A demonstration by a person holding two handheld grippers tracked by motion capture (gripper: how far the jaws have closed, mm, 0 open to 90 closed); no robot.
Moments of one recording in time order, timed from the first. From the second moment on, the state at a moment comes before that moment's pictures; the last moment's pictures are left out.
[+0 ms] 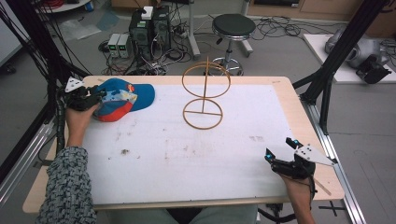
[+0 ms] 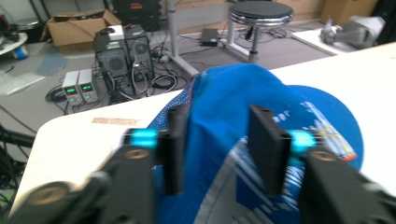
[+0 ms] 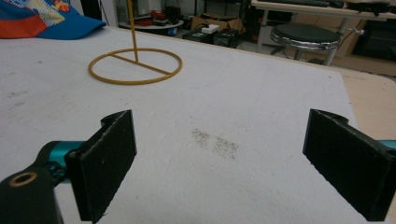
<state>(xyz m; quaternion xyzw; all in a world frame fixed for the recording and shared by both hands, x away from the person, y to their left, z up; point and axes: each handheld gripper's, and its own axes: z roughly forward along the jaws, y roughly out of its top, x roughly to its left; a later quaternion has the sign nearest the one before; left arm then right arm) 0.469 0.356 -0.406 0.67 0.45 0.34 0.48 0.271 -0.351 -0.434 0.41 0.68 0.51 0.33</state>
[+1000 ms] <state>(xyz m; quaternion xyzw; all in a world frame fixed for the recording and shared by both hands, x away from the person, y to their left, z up) 0.458 0.315 -0.294 0.64 0.40 0.31 0.58 0.279 -0.343 -0.434 0.40 0.69 0.51 0.31</state>
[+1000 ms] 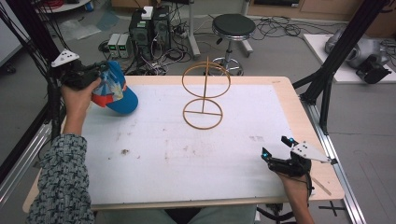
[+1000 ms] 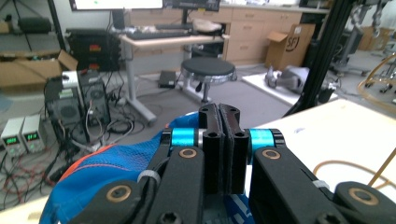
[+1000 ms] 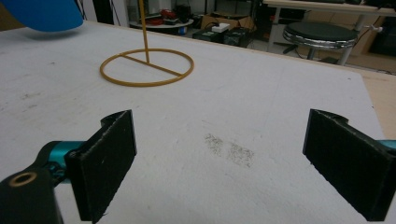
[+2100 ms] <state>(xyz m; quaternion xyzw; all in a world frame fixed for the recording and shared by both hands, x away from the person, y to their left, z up) 0.438 0.248 -0.161 0.60 0.29 0.34 0.66 0.281 -0.339 -0.435 0.39 0.70 0.52 0.30</state>
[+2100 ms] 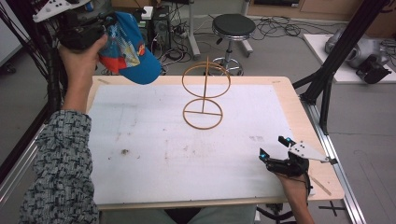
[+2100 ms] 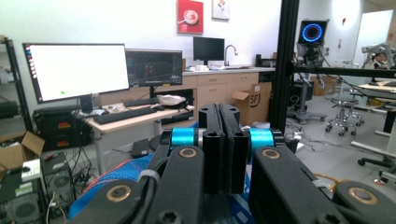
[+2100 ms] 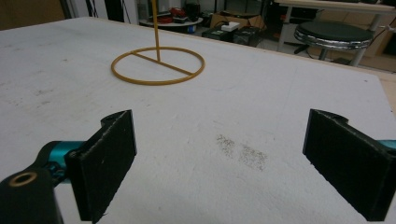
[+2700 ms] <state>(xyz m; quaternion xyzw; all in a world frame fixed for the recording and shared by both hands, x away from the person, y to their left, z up) 0.422 0.199 -0.114 0.59 0.21 0.32 0.71 0.280 -0.337 -0.435 0.38 0.71 0.52 0.29</state>
